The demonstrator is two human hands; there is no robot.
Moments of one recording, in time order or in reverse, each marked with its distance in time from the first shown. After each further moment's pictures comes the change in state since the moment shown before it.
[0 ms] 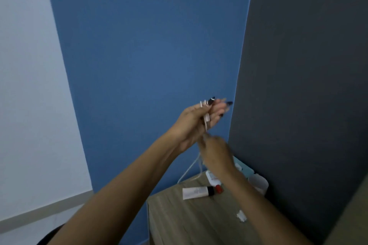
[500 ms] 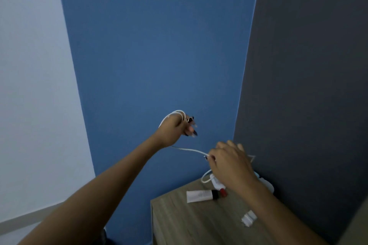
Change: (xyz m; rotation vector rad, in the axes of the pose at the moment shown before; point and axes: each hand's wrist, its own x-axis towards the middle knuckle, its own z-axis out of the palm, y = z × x) left_hand -0.011 0.013 -0.075 1.064 0.182 0.150; right_hand -0.029 0.000 -0.027 -0.385 0.050 -0.243
